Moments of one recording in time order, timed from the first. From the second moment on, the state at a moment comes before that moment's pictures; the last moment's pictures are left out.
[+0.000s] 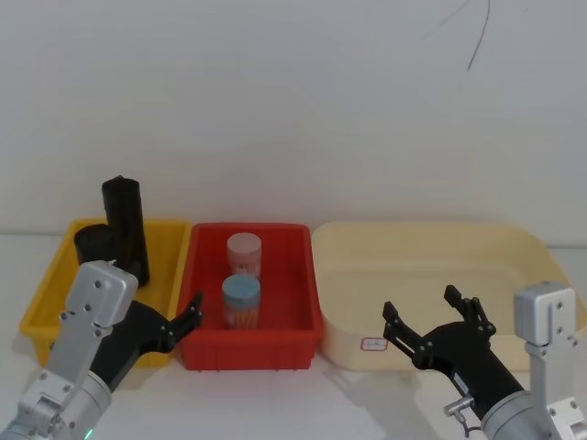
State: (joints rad) left arm -0.24 0.38 0.45 -1.63 -0.20 0.01 -0.01; right arm -0.01 0.34 -0.23 -1.77 0.29 0.03 0.07
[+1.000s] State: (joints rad) left arm -0.23 0.39 0.45 -1.62 -0.18 -0.02 -0.01; right arm -0.01 0.34 -0.23 -1.77 0.29 0.03 0.07
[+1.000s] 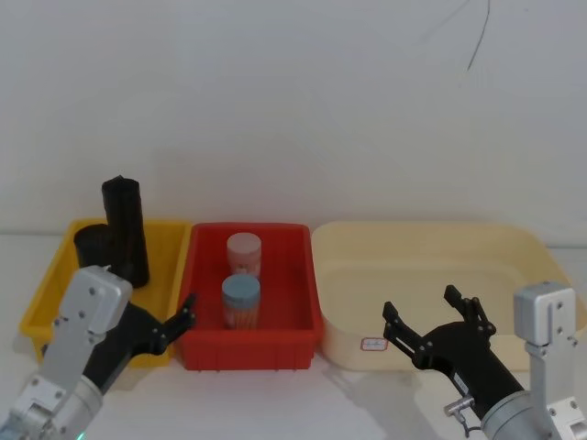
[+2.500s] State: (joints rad) left arm -0.24 0.43 0.29 -1.51 -0.29 -0.07 -0.07; right arm -0.01 0.34 -0.23 -1.77 0.29 0.03 0.07
